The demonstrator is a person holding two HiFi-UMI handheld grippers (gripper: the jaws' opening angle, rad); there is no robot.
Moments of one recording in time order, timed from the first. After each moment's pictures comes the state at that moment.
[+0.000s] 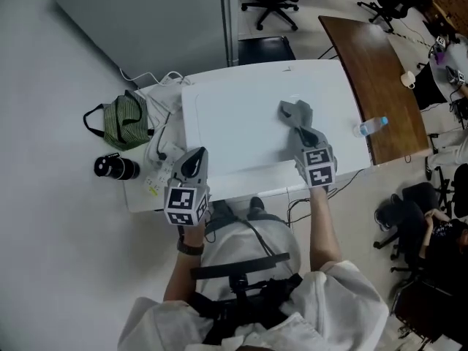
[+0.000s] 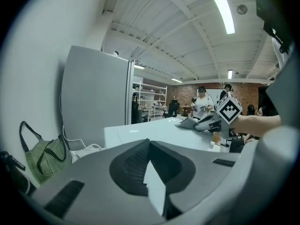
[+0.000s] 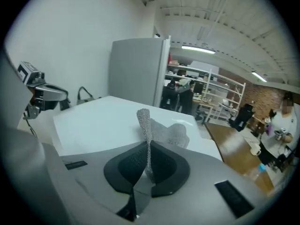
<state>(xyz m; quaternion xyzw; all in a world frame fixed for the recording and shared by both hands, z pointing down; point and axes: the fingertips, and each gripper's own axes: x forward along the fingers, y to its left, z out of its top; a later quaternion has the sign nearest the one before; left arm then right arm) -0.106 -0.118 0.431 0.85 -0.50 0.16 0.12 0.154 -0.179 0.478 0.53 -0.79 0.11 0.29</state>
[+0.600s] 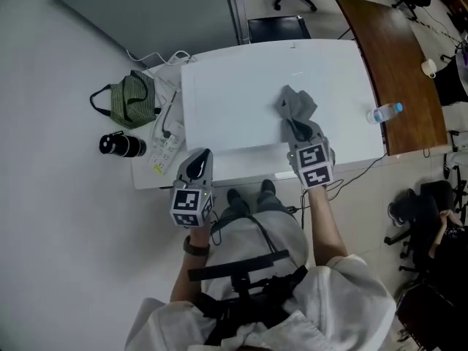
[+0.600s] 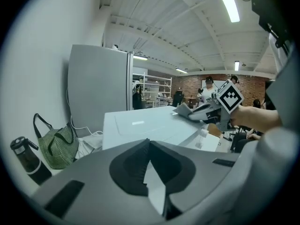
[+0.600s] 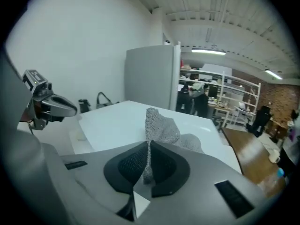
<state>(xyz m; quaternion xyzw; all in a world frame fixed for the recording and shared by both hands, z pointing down) -0.061 -0.059 0.460 0.81 -0.52 0.20 0.14 0.143 -0.145 0.474 0.46 -0.85 0.09 0.25</state>
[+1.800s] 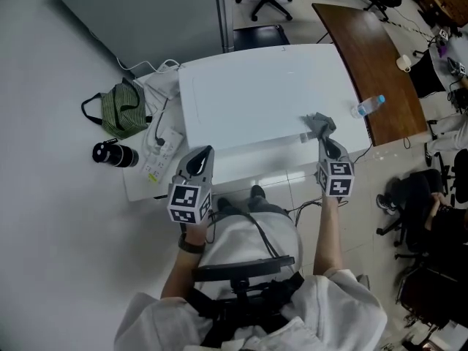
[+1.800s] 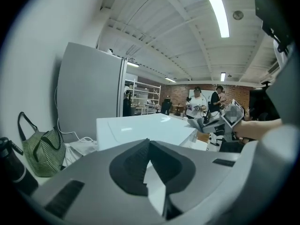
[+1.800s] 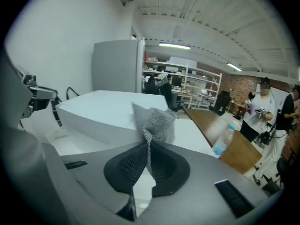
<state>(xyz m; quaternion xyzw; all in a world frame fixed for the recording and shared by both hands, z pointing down) -0.086 -0.048 0.440 0.87 -0.46 0.16 0.13 0.244 -0.060 0.506 0.61 -0.73 0.17 0.26</state>
